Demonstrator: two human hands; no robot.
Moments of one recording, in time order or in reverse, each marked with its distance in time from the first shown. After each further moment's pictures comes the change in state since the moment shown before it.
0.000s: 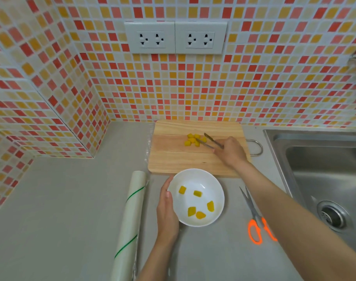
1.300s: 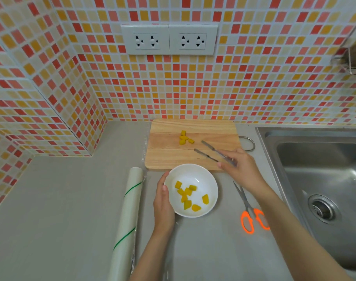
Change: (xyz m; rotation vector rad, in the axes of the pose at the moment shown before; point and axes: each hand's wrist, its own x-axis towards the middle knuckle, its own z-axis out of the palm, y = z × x) left_hand -0.002 0.004 -0.001 0.017 -0.009 -0.016; right_hand -0.094 0.015 -0.031 0.305 0.080 -0.167
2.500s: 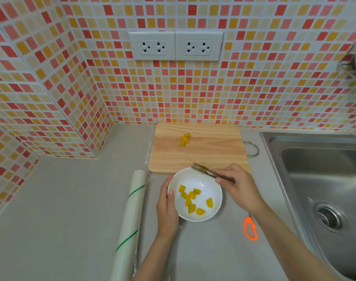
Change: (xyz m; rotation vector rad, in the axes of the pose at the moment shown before) left_hand -0.003 0.001 0.003 0.075 0.023 0.071; right_hand -0.025 0.003 0.017 0.096 -0.060 -0.082
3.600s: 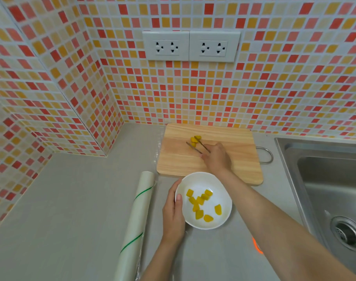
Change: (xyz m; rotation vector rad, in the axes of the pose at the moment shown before) left_hand 0.001 -0.002 0.000 0.011 0.010 0.025; right_hand 0.122 -0.010 0.069 -0.326 0.014 0.230
